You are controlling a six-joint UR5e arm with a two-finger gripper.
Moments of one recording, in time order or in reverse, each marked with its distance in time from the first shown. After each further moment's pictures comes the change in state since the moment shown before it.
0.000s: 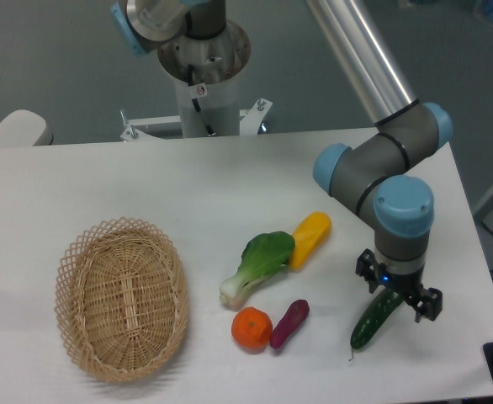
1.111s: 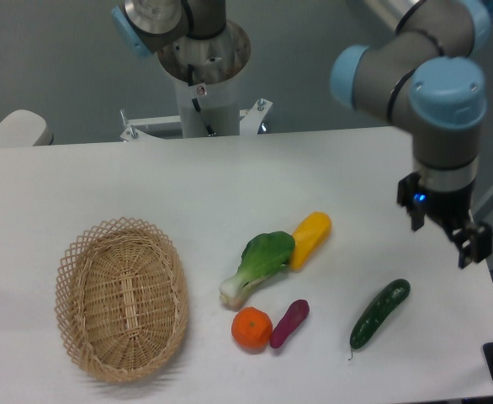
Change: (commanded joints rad) arm 0.136 0.238 0.066 -0.362 -0.008 0.539
